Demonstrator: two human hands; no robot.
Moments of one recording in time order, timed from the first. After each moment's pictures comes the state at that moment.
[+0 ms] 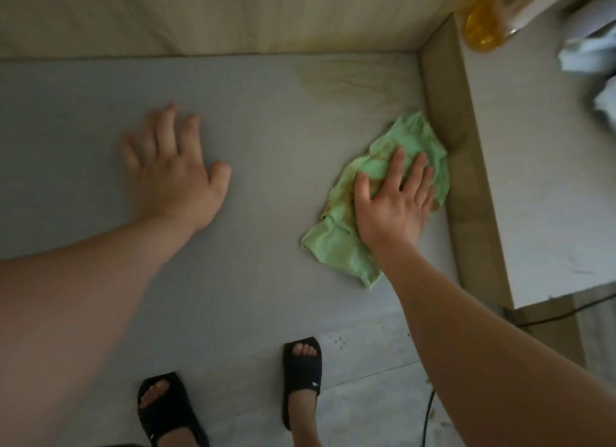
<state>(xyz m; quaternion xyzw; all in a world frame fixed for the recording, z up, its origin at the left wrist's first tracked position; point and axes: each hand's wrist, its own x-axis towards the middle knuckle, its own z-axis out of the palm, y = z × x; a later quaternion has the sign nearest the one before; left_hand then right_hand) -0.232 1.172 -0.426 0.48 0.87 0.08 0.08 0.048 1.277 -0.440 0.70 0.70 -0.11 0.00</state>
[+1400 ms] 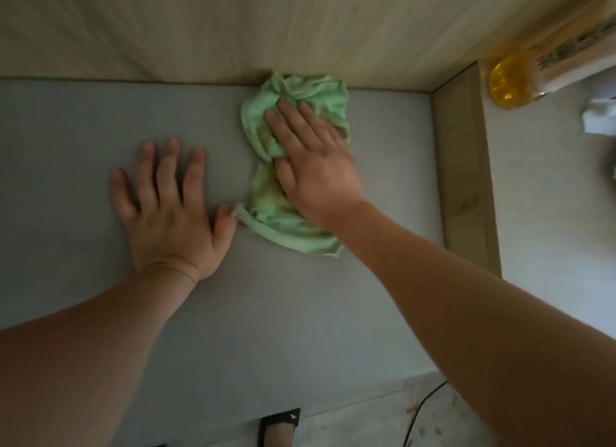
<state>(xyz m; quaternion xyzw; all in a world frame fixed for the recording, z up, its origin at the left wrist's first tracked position) -0.218 1.195 -0.462 0.48 0.87 0.07 0.03 -0.073 1.372 -0.446 0.32 0.94 -0.10 -0.05</state>
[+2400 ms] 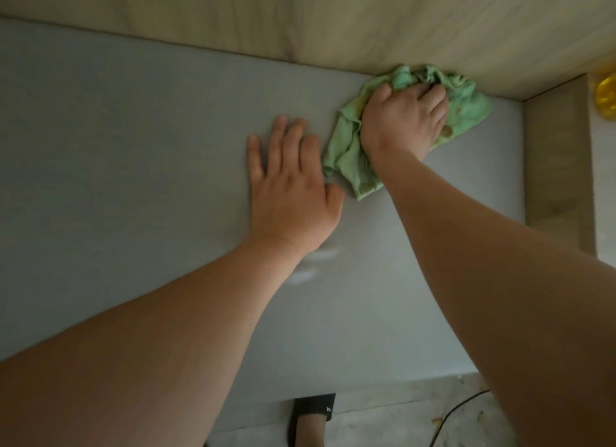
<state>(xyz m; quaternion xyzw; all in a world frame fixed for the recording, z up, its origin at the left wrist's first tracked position) -0.233 1.190 -0.445 0.49 0.84 0.19 0.11 -0.179 1.363 -0.449 0.71 0.70 -0.05 -0.06</state>
